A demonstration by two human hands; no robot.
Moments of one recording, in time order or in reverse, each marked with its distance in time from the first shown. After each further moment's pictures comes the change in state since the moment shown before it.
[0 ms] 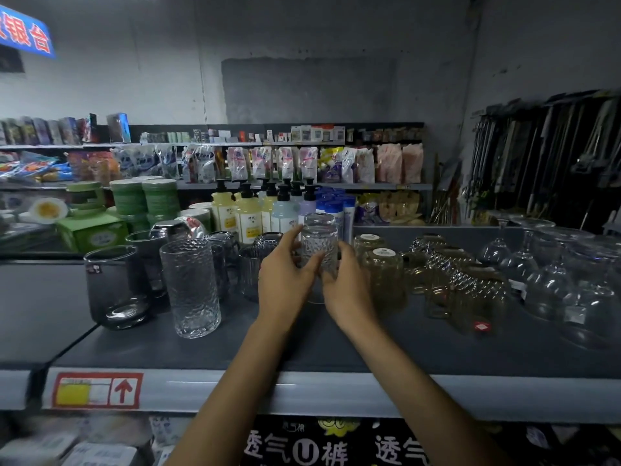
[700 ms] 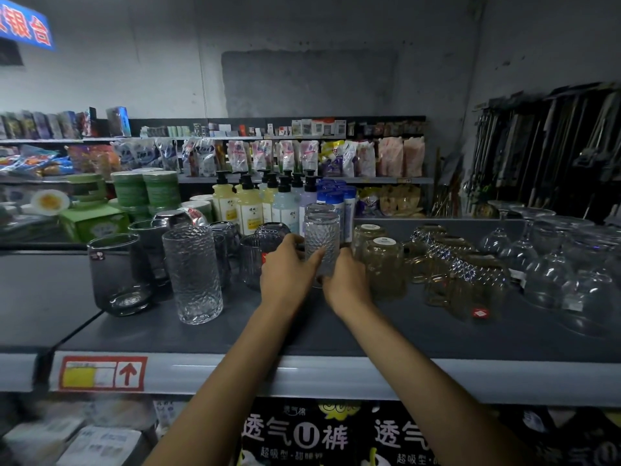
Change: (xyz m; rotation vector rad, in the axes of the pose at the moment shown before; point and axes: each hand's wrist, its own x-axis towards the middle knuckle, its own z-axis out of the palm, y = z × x) left_hand -0.004 -0.006 0.004 0.150 -0.104 -0.149; right_hand 0.006 0.011 0.007 -0.236 -0.120 0.109
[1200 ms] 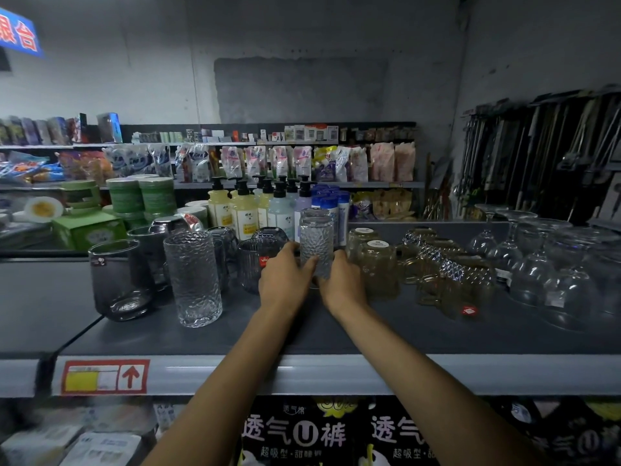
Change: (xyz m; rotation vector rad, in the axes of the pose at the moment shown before) left_hand 0.000 -0.002 0.002 0.103 -0.046 -0.007; right_hand -0.002 0.000 0.001 0.020 0.037 -0.036
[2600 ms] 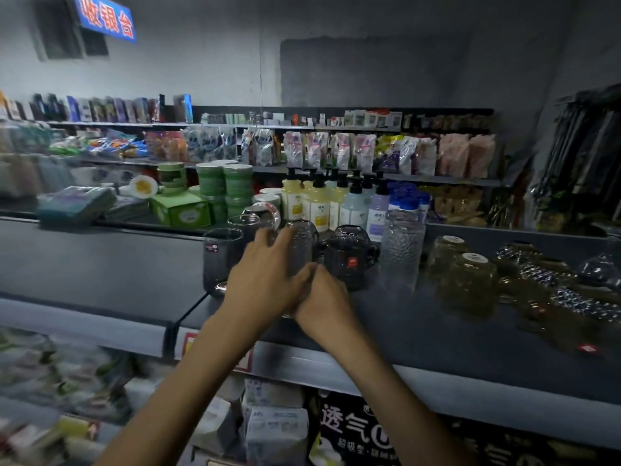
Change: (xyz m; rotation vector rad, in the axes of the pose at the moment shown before) left_hand -0.034 -0.050 -0.178 0.454 -0.016 0.100; right_hand -0.089 -0.127 0.058 0.123 -0.343 -0.195
